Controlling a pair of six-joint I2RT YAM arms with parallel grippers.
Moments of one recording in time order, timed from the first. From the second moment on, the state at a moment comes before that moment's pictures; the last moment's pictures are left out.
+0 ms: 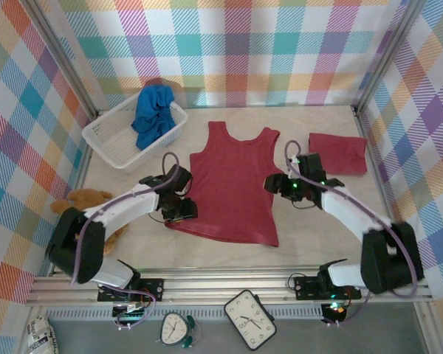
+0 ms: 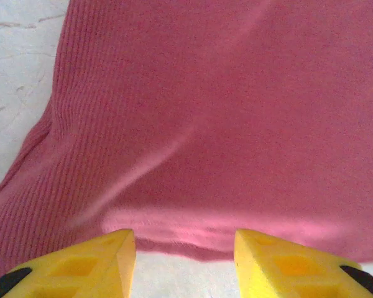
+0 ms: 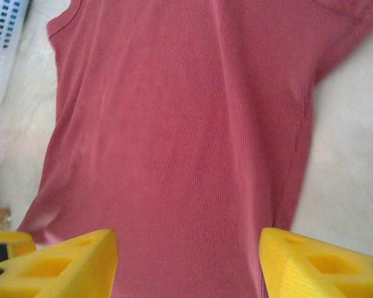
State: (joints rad) left arm -0.53 1.49 0.89 -0.75 0.14 -0.65; right arm 0.28 1.40 0.79 -0.29 -0.43 0.54
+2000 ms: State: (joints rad) left arm -0.41 1.97 1.53 -1.02 0.05 -0.19; right arm 0.50 1.07 0.54 -0.30 -0.15 0.98
